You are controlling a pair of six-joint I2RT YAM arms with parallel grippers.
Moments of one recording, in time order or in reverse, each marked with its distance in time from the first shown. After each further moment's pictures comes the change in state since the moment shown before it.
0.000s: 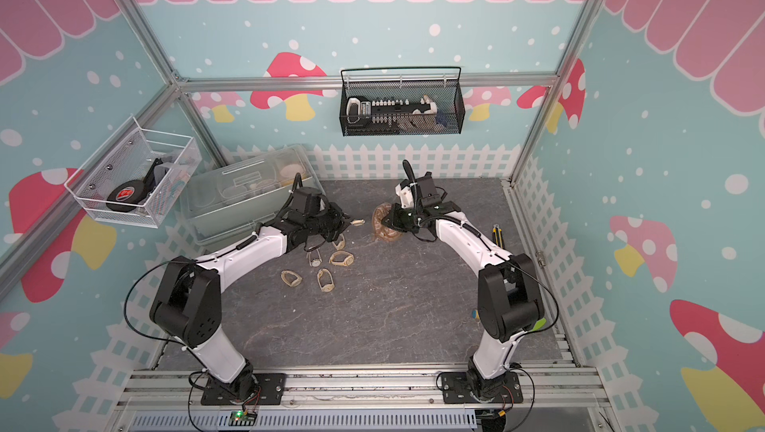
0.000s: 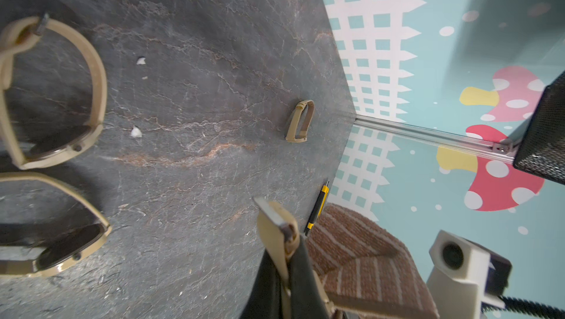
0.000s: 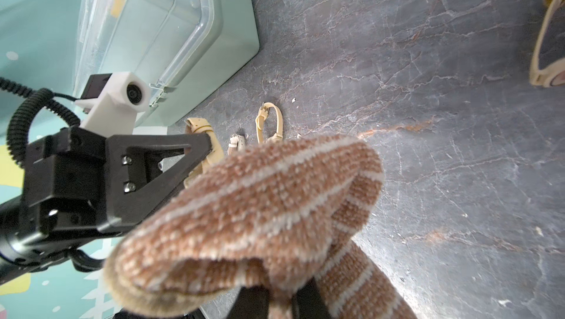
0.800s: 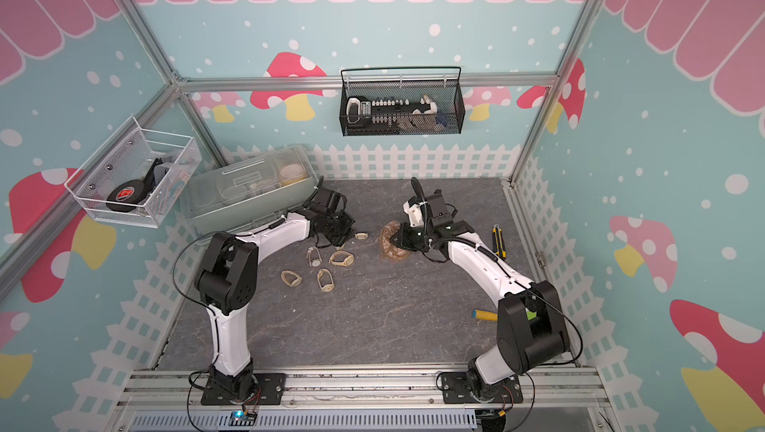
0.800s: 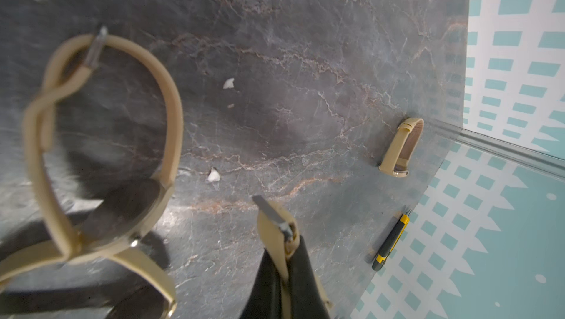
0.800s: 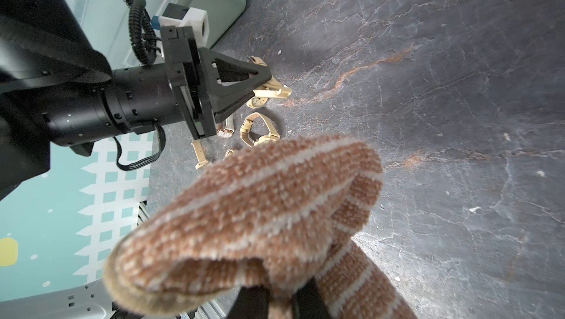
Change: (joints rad) left arm 0.000 0.307 0.251 -0.259 -0.026 0.106; right arm 0.001 -0.204 -0.235 -0.010 0.011 -0.022
